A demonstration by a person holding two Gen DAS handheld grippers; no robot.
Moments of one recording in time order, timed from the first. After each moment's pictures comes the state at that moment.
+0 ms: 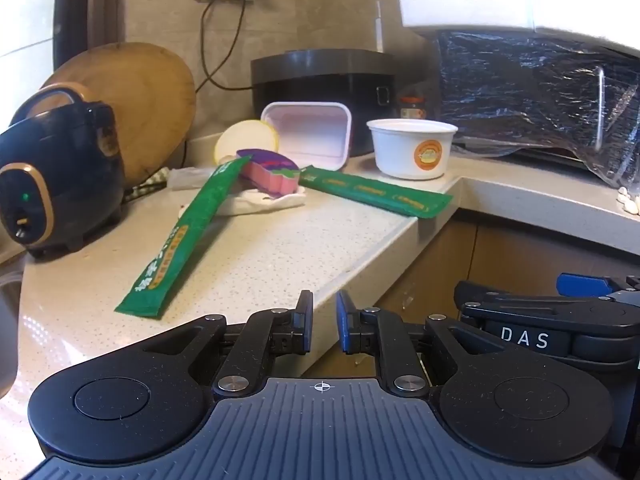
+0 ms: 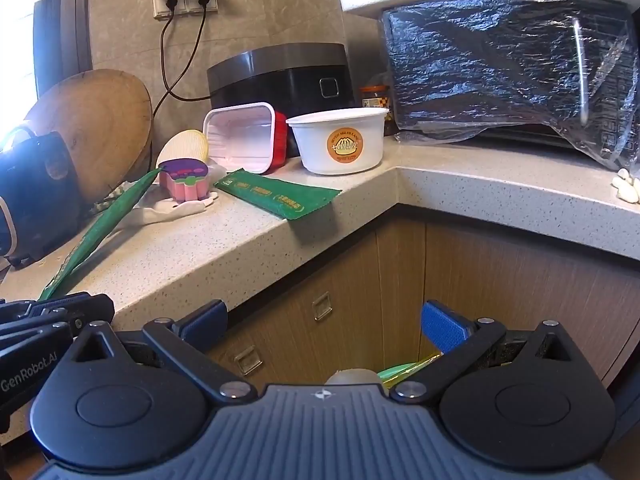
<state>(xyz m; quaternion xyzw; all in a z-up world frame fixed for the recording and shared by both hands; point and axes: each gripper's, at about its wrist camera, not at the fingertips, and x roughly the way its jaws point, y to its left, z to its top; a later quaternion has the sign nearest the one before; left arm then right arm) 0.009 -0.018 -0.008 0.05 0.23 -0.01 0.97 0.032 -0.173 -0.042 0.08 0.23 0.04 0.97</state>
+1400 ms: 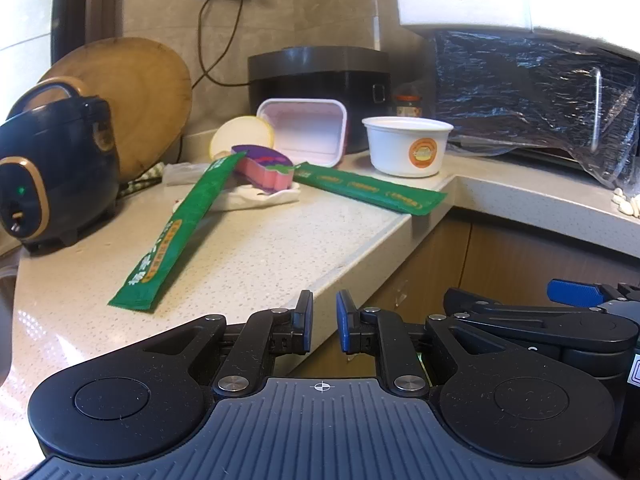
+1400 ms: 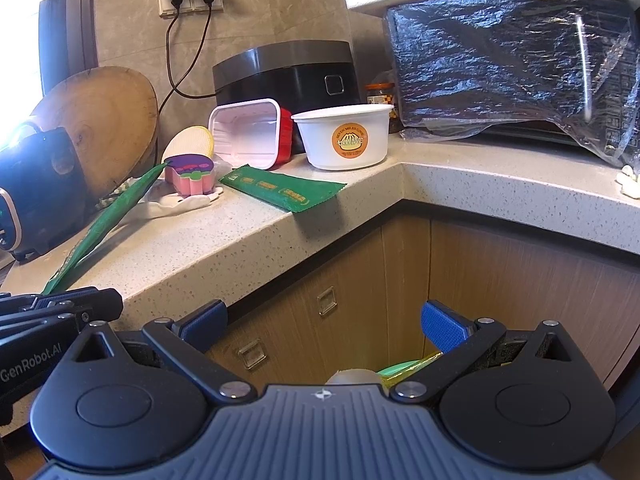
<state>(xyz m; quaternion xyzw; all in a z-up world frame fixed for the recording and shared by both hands) 0.009 -0.020 -0.009 0.04 0.23 -0.02 0.97 0.031 -0.174 -0.049 0.09 0.23 0.05 0.97</state>
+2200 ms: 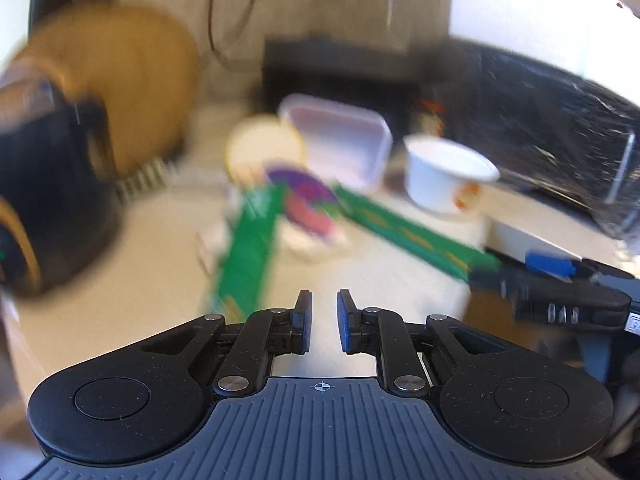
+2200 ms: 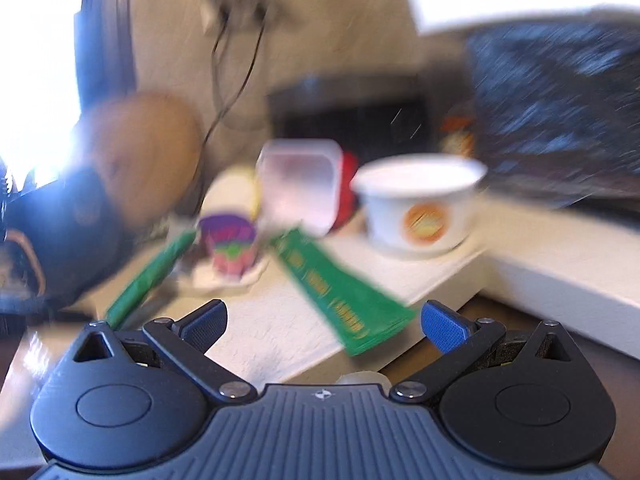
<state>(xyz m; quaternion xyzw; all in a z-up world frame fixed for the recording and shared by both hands) 0.106 0.074 0.062 0.01 0.28 -0.06 0.96 0.160 -0.170 0.010 0.04 0.25 0.18 0.95</state>
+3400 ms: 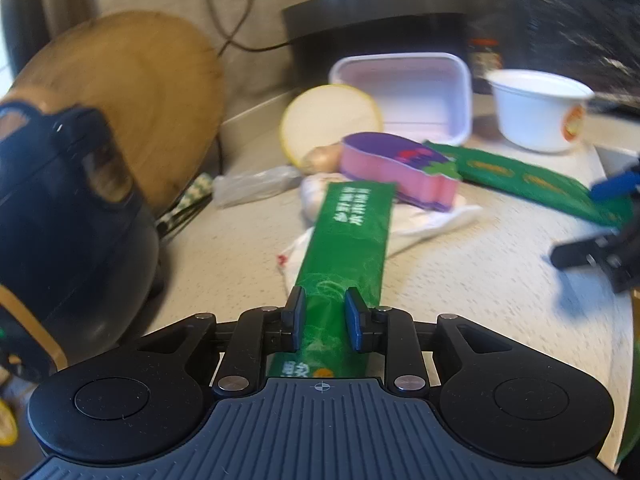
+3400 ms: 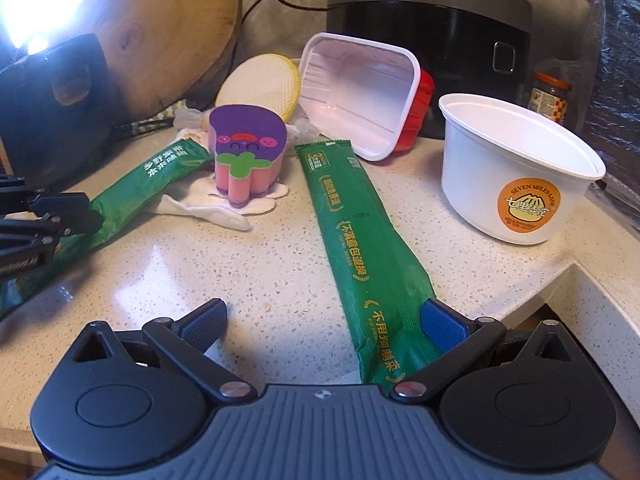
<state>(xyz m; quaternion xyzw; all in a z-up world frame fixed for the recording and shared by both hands) 0.179 0.107 0.006 0.12 0.31 0.01 0.94 0.218 -0.130 -0.011 -0.06 0.33 0.22 0.92</state>
